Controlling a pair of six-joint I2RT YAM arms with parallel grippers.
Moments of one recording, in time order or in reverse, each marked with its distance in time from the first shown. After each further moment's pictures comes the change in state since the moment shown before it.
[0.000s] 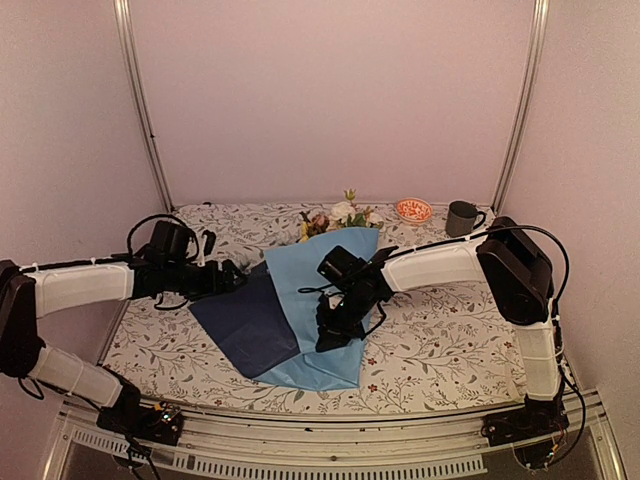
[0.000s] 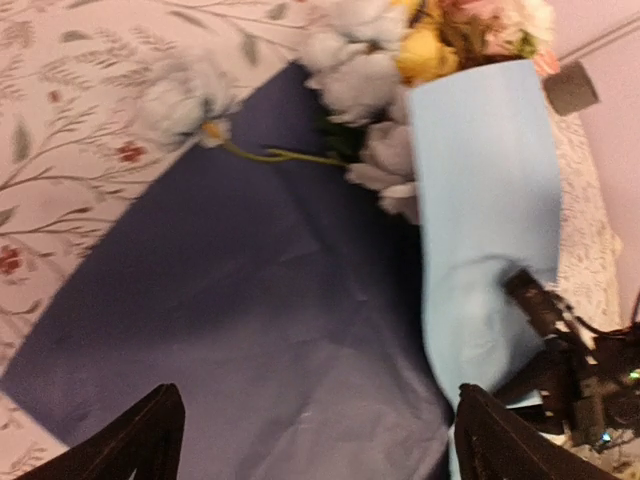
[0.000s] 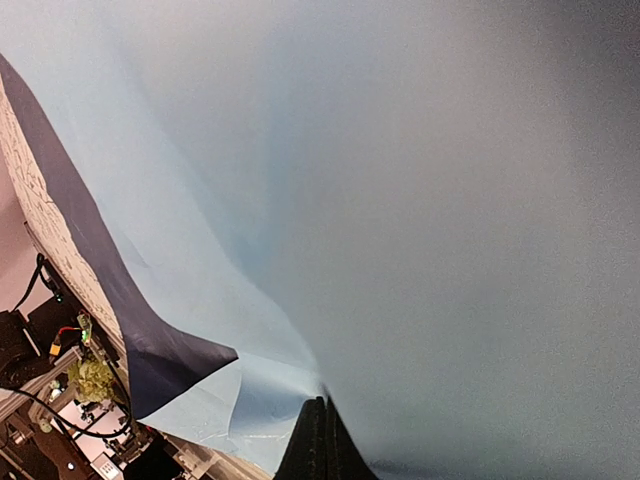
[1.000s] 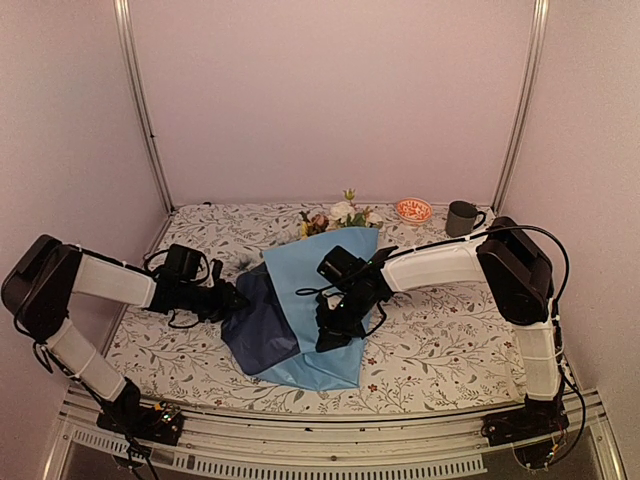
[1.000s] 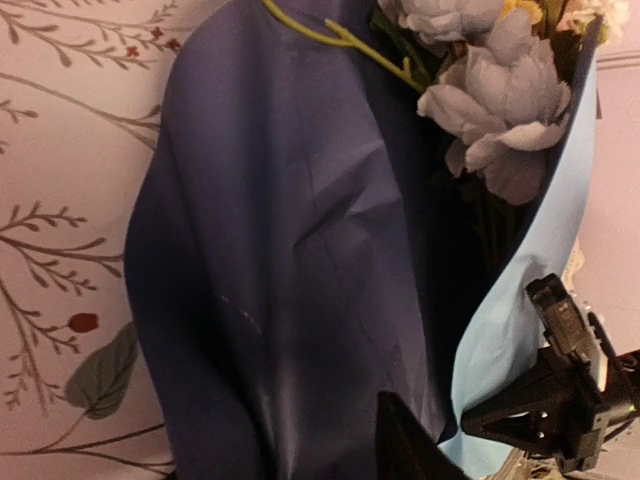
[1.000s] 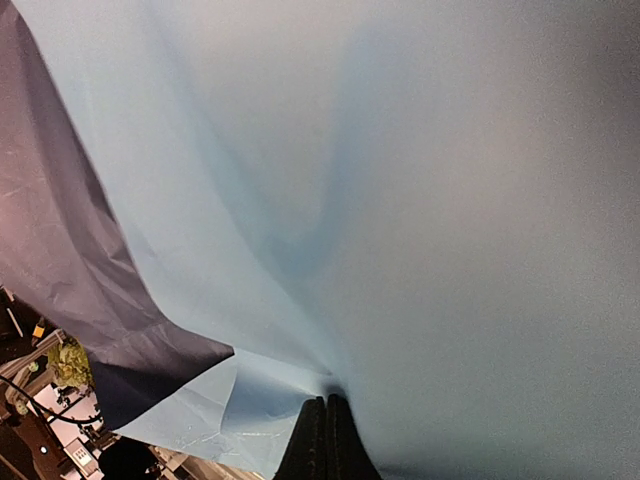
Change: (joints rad) left arm 0.029 0.233 -0.117 0.277 0.156 -0.229; right arm 0.002 0.000 0.001 -0.002 0.005 -0.085
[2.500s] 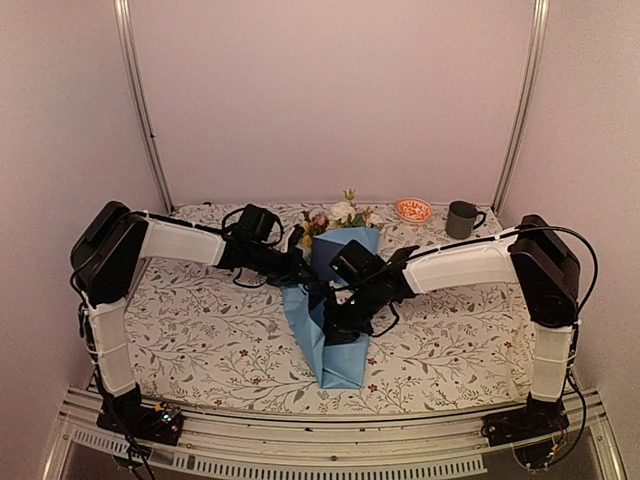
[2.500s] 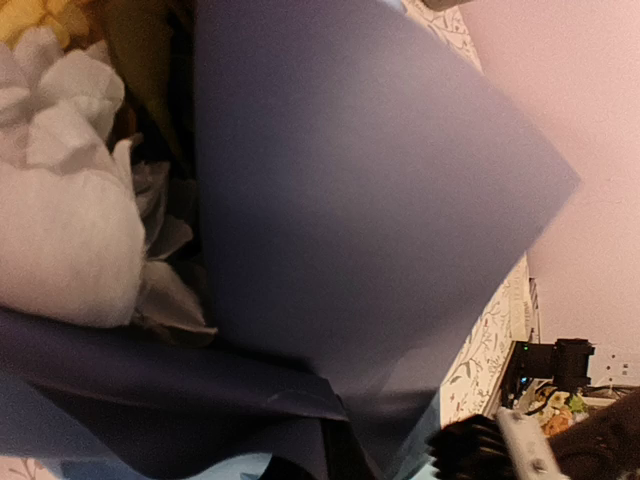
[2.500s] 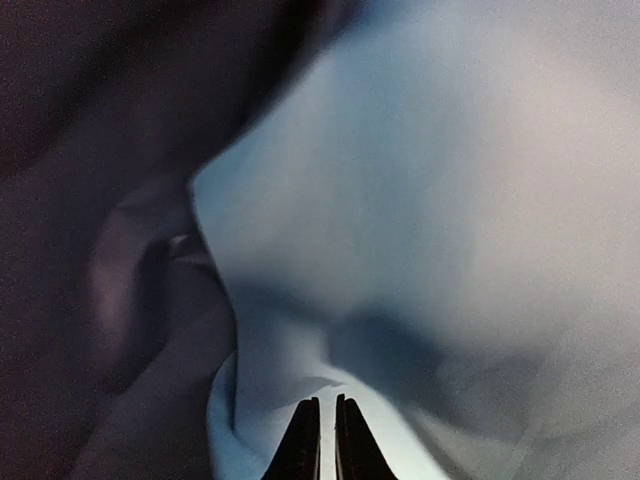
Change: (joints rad) left arm -0.242 0.420 0.649 -0.148 0.150 0.122; right arm 0.004 -0.152 -0.150 0.125 0.032 -0.008
